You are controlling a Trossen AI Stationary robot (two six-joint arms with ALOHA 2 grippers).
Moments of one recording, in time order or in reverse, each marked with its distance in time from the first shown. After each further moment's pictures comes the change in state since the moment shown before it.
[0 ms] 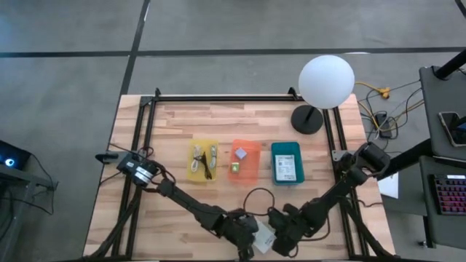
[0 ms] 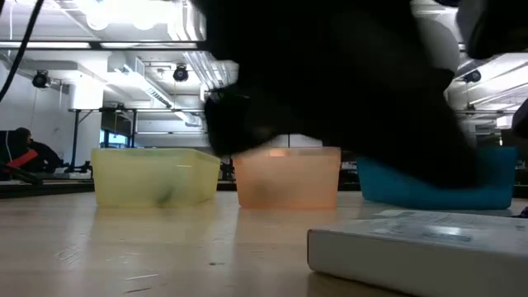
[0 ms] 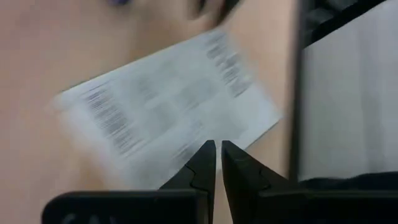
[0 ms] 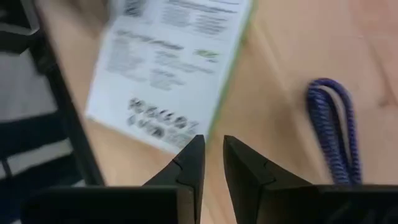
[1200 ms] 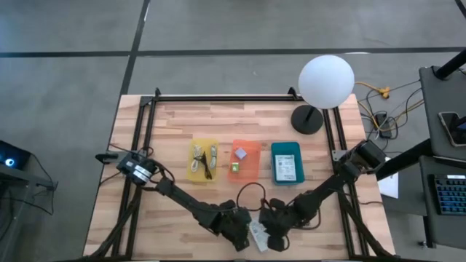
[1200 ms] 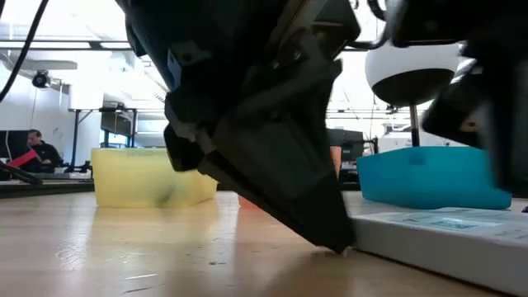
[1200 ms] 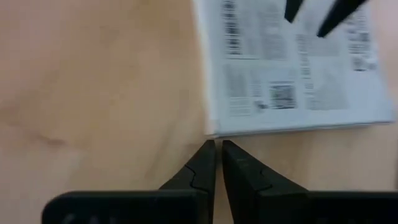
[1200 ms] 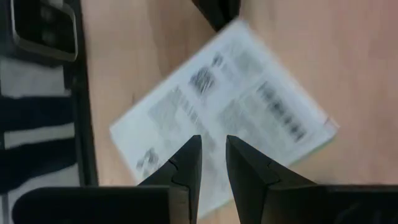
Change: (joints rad) left arm 0.017 -0.017 -0.077 -0.112 -0.126 -0.060; right arm -0.124 0.005 -0.005 0.125 -0.043 -0.317
